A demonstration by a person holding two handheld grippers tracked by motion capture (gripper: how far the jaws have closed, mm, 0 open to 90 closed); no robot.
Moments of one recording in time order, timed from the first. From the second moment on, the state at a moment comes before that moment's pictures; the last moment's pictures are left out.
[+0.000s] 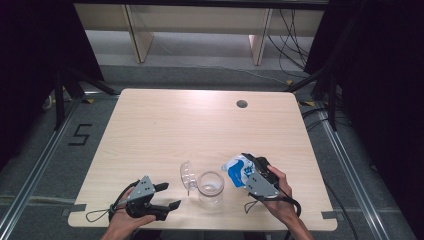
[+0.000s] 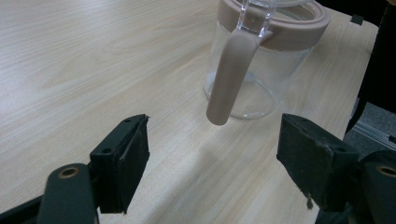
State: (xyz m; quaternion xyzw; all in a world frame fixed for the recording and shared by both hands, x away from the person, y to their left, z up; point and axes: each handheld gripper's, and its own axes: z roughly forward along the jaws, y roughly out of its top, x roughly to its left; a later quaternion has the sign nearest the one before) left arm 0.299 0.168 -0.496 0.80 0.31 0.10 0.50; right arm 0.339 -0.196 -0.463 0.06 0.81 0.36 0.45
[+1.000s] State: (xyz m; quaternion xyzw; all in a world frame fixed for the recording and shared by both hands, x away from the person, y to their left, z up) left arm 0.298 0.166 -0.497 0.80 0.32 0.10 0.50; right arm 0.335 -0.189 -0.462 -0.02 0.81 0.28 0.52
